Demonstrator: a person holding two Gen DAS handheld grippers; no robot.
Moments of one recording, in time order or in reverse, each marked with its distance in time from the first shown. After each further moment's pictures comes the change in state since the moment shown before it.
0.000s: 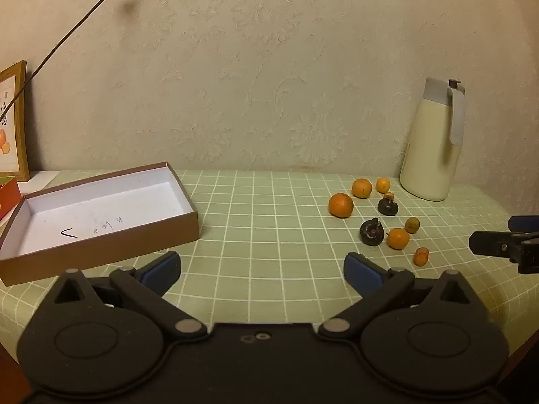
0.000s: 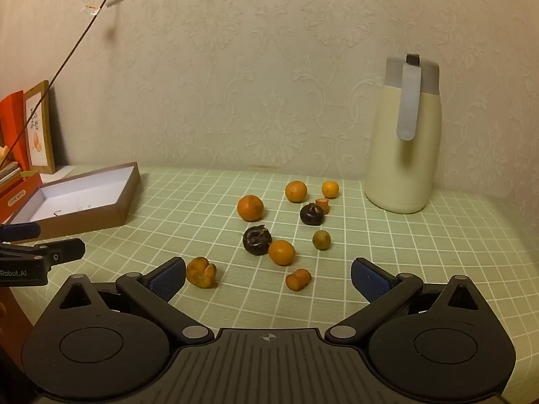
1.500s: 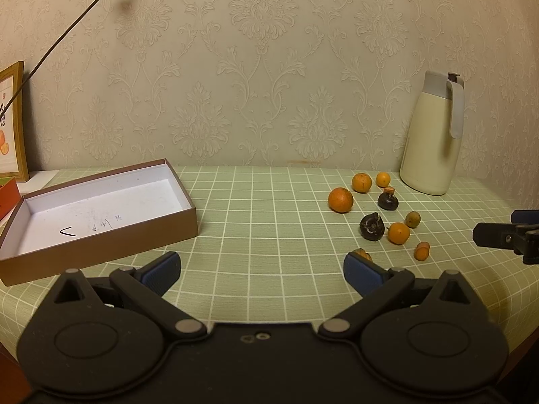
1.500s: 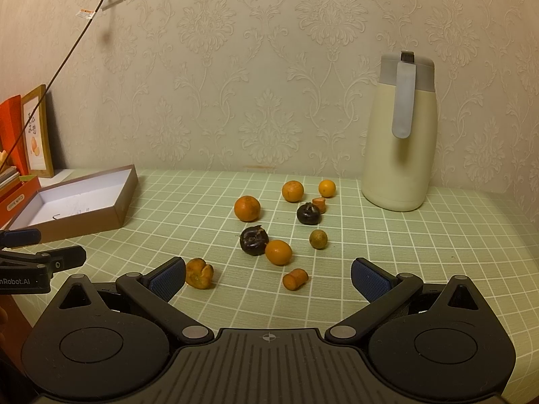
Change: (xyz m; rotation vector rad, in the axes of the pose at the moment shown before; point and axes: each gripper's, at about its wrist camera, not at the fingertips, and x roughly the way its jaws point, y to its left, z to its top) left arm 0.005 -0.003 -0.003 0.019 0.019 0.009; right arm -0.001 -0.002 0.001 0.011 0.001 0.005
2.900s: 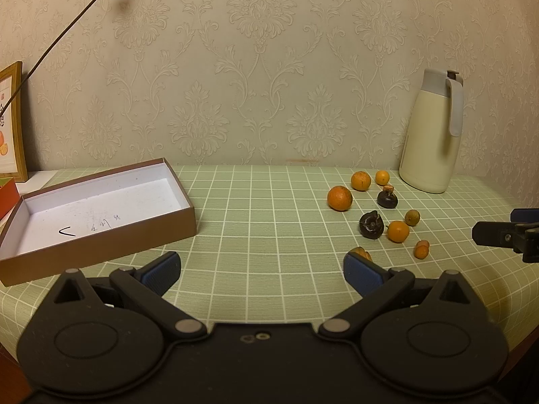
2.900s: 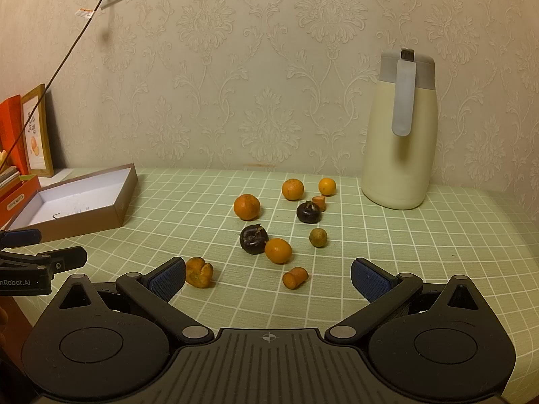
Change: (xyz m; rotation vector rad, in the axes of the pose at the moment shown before) left arm 0.001 -0.002 0.002 0.005 0.006 0.000; right arm 0.001 -0.001 0.003 0.002 0.007 0.002
